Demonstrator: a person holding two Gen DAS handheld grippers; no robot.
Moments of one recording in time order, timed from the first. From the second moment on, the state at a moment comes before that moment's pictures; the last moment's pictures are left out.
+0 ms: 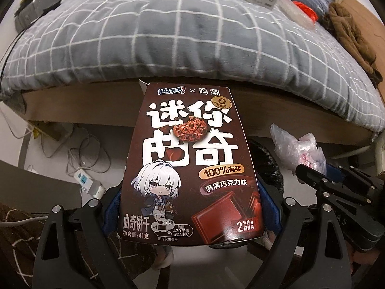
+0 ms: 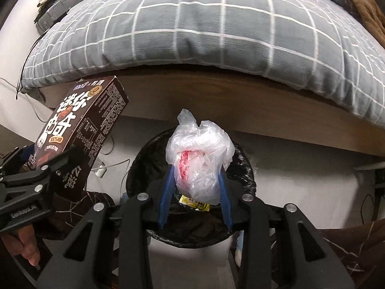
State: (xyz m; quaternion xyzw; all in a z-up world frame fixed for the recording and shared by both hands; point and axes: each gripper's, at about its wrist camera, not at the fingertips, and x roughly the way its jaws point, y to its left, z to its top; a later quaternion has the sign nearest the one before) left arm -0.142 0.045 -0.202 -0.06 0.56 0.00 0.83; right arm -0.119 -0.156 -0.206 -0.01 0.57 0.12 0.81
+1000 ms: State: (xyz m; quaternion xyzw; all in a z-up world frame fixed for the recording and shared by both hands) left arm -0.132 -0.023 -0.206 -0.03 0.56 -0.06 0.82; right arm -0.123 -0.241 -0.178 0.01 0.53 0.02 0.85
